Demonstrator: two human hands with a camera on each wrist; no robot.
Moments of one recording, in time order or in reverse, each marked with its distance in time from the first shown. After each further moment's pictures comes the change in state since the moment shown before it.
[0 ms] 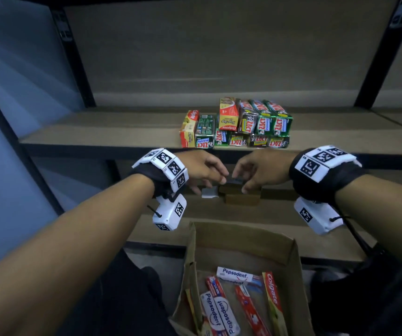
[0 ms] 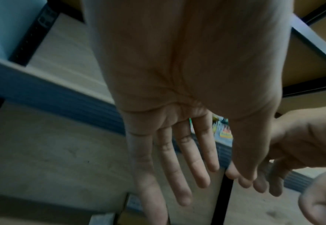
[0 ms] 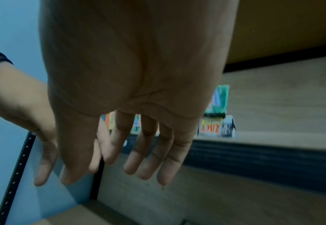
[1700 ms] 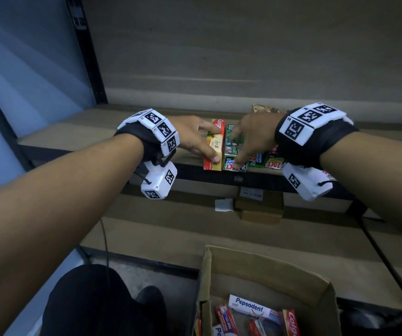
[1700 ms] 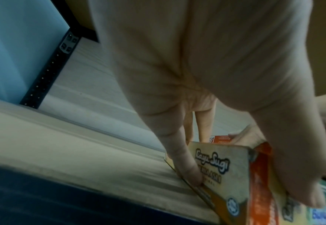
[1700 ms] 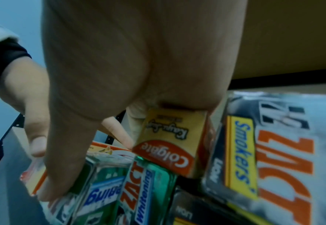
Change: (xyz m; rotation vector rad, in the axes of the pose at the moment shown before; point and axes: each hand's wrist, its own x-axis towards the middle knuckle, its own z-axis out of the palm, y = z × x) left_hand 0.025 -0.015 -0.136 0.169 0.230 0.035; right_hand 0.124 -0.055 -0.083 -0.357 0.070 0.079
